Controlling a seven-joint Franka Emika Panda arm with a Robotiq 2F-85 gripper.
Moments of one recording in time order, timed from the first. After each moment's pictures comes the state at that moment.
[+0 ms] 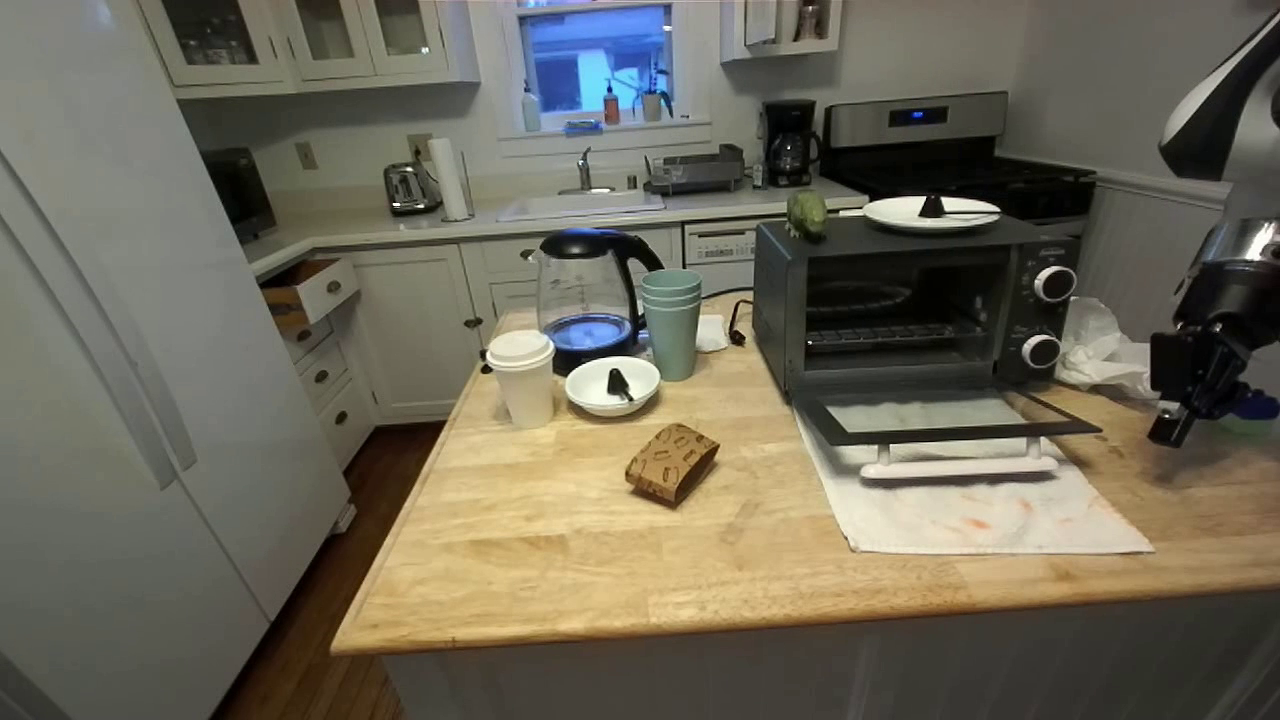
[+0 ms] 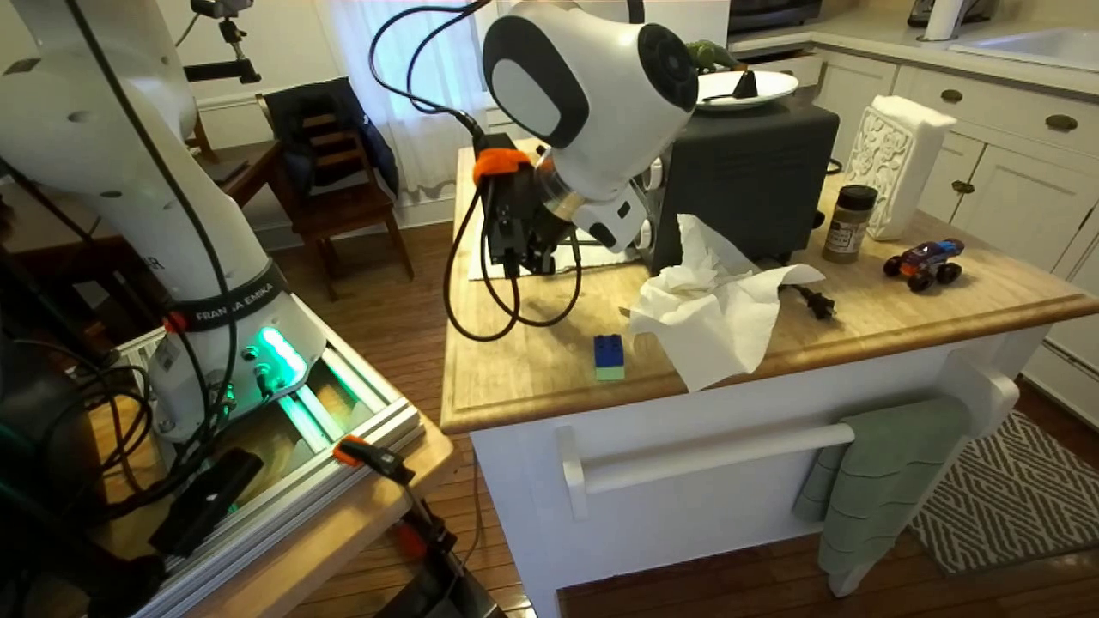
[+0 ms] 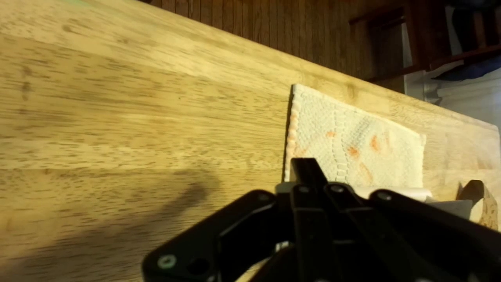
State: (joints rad) arm -0.41 0.28 -0.44 -2.34 0.59 1.88 -0.75
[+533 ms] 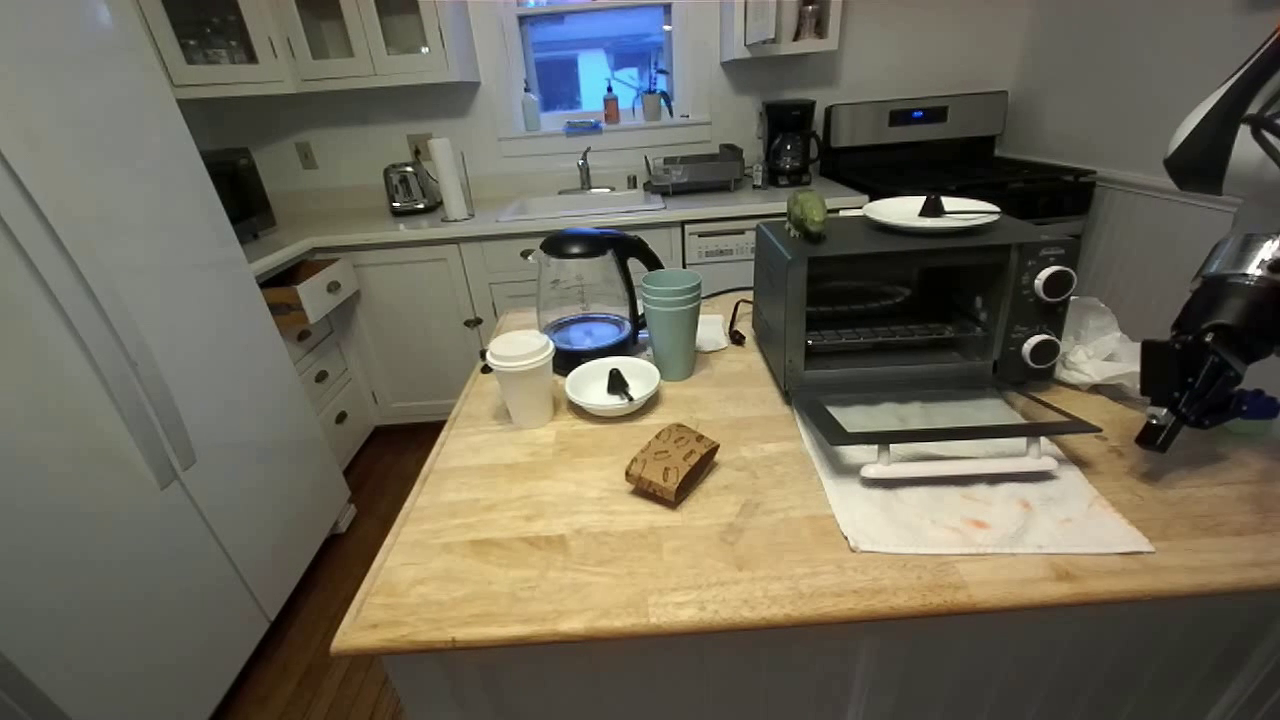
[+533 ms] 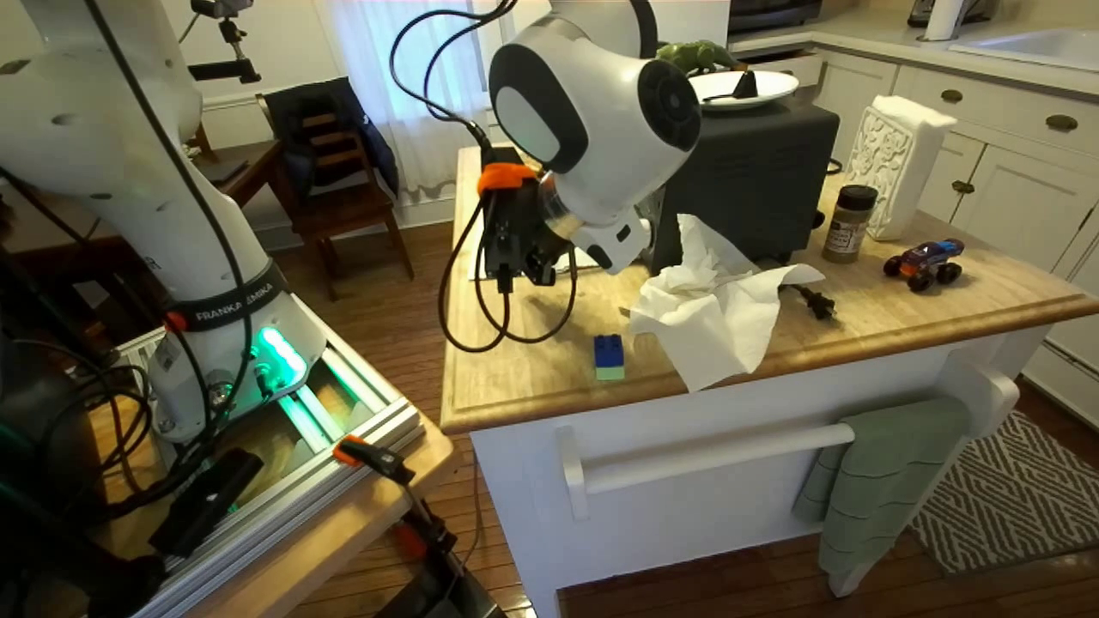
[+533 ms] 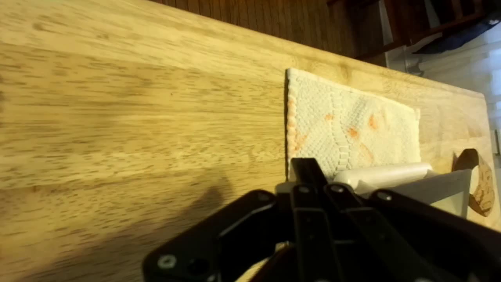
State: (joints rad) arm -0.49 0.33 -0.39 -2.32 0.66 1.88 -0.73
